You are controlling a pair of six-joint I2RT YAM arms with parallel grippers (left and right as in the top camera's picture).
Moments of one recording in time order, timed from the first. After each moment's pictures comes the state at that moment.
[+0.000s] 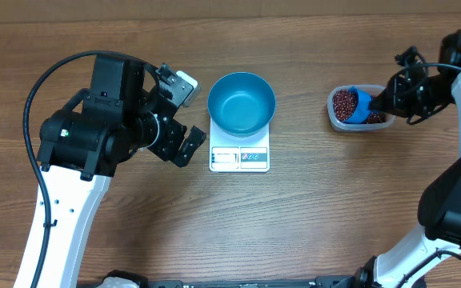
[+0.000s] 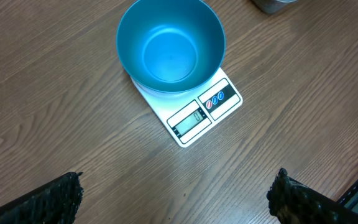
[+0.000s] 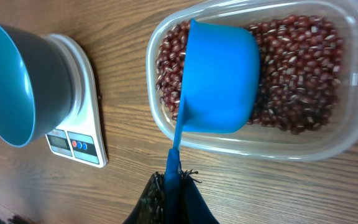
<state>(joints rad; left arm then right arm) -0.26 1.36 1.59 -1.23 0.29 0.29 -0.32 1.93 1.74 -1.31 -0.53 -0.22</state>
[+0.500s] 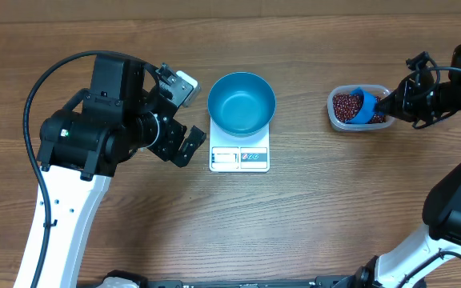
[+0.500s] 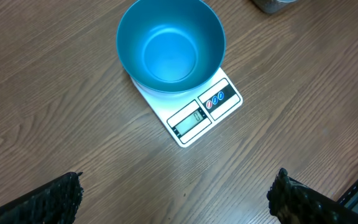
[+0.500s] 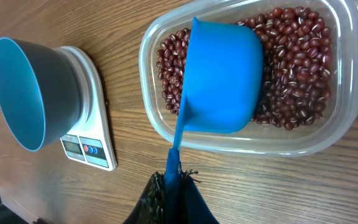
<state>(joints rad) -0.26 1.36 1.59 -1.23 0.29 0.29 -0.38 1.94 1.70 -1.29 -0.60 -0.22</state>
